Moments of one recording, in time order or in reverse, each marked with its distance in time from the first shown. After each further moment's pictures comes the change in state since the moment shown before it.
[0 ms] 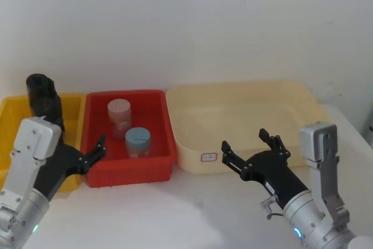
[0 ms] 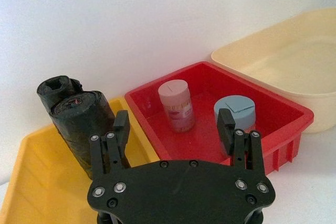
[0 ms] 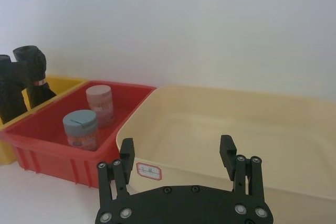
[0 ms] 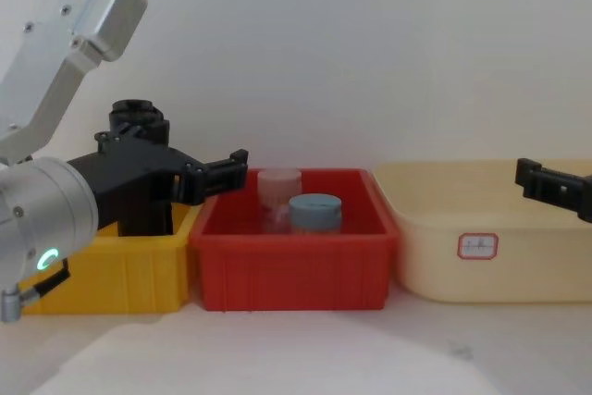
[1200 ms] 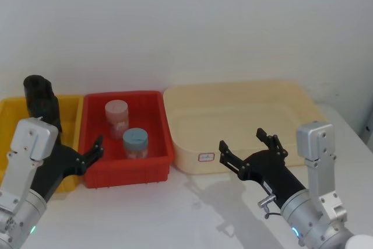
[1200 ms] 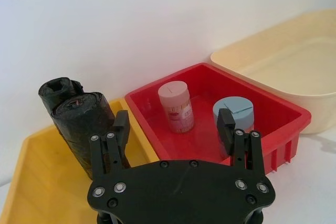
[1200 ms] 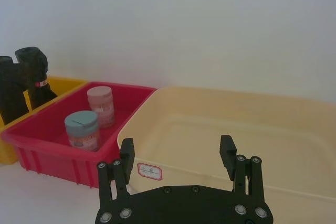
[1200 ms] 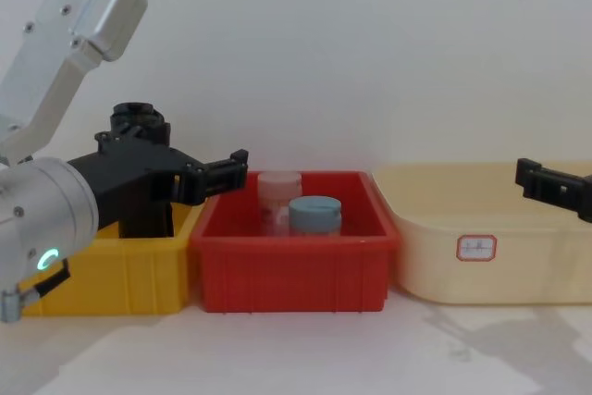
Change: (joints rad) left arm 0.000 0.000 0.000 0.000 0.000 0.000 0.000; right arm 0.000 0.000 0.000 0.000 0.000 0.000 0.000
